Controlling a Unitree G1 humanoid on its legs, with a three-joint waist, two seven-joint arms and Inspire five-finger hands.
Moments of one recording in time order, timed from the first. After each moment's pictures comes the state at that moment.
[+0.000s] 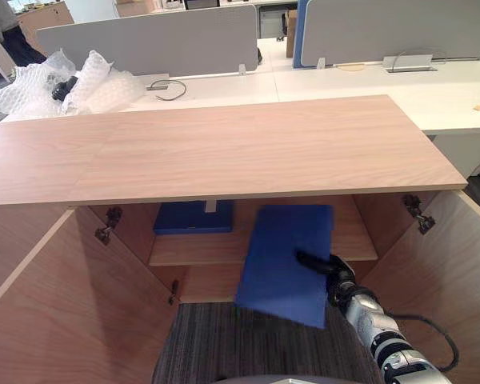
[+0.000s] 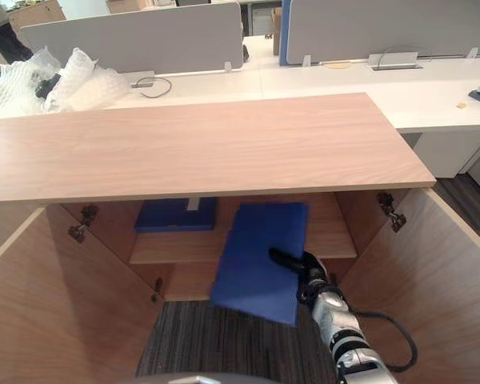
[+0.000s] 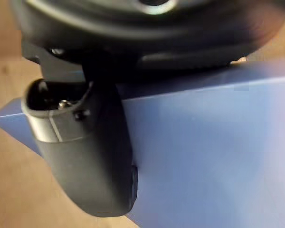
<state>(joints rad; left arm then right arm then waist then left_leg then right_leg) 0.23 0.09 0.35 1.08 -0.03 -0.01 0.02 -0.24 -0.21 0.05 0.86 0.75 0.00 0.02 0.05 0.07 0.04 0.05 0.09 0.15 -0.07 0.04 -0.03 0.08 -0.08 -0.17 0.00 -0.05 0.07</state>
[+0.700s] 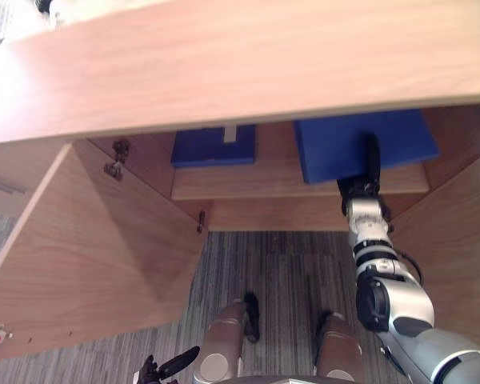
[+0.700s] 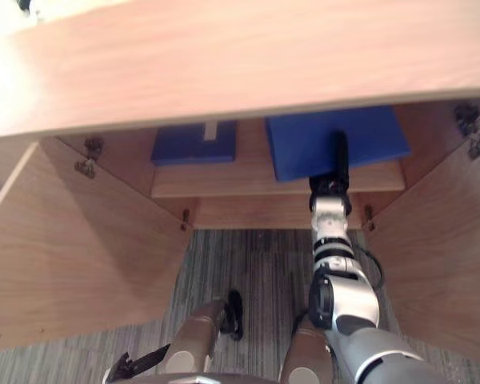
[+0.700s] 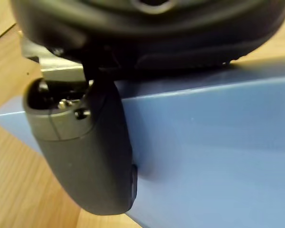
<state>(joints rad) 0.17 -0.03 0.41 0.91 -0.11 -0.01 0.16 -0.89 -0.15 -0.41 0.86 1.30 -0.16 -0.18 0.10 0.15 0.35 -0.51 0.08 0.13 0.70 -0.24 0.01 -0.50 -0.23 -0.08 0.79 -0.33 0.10</state>
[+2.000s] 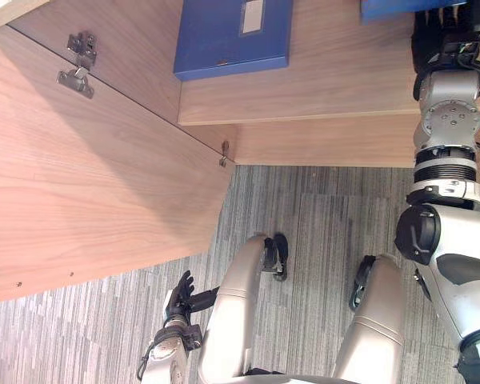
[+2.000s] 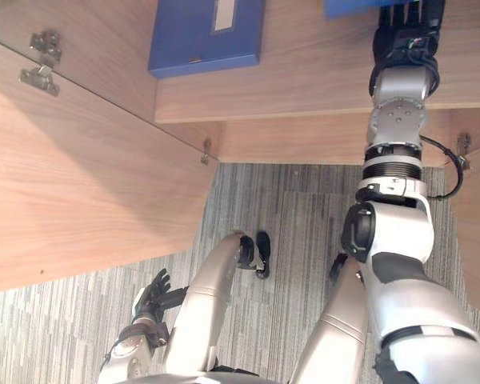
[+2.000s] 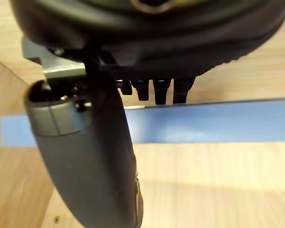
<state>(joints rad) 0.19 -0.03 0.11 0.39 -0.12 0.08 0.05 -1.28 -0.43 -0.32 0.77 1.25 -0.09 -0.37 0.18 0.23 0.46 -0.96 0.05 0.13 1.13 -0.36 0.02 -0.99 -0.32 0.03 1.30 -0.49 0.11</state>
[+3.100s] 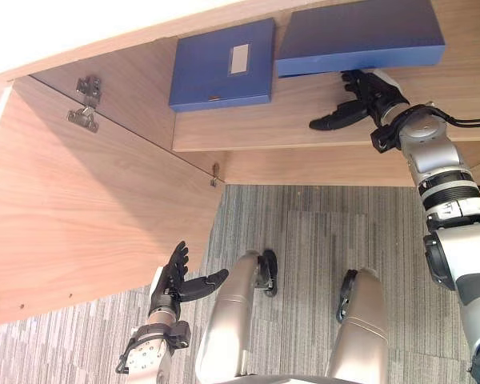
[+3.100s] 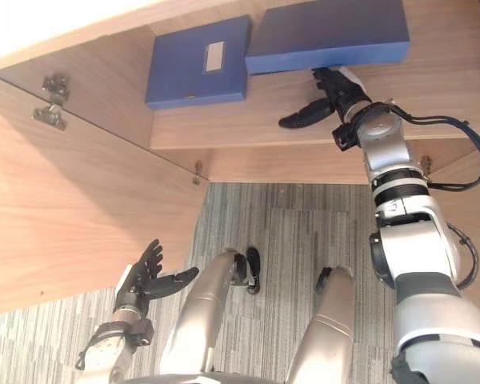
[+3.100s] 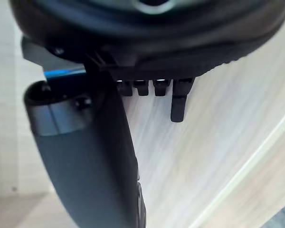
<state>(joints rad) 0.38 -0.04 0.11 -0.10 -0.02 0.10 -0.11 -1.10 -0.65 0.27 0.79 -0.05 0.11 0.30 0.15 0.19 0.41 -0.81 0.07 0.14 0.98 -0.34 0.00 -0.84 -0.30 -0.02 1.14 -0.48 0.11</state>
